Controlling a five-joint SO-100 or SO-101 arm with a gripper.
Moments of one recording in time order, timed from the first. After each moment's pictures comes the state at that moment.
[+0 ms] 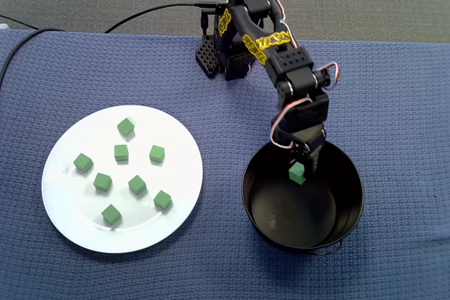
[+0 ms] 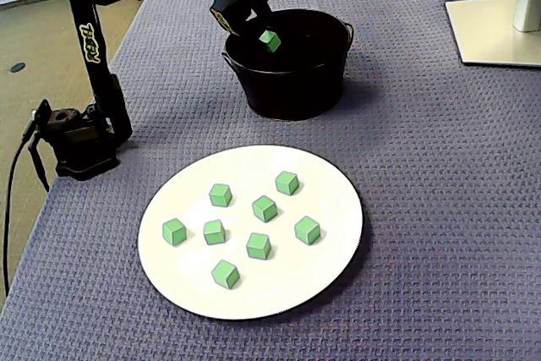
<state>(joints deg) -23.6 82.7 81.8 67.2 -15.0</state>
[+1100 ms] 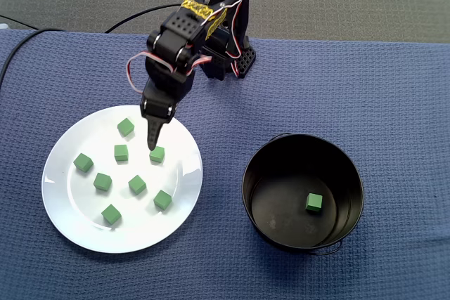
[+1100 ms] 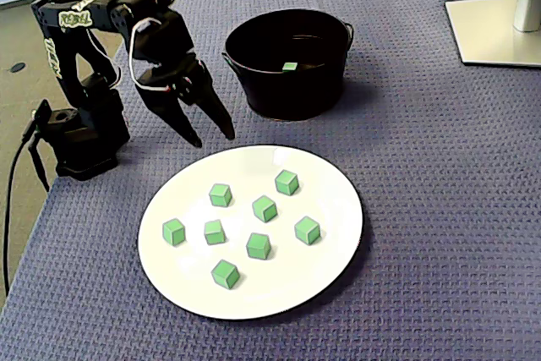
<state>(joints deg) 31.2 100.0 100.9 70.1 -11.7</state>
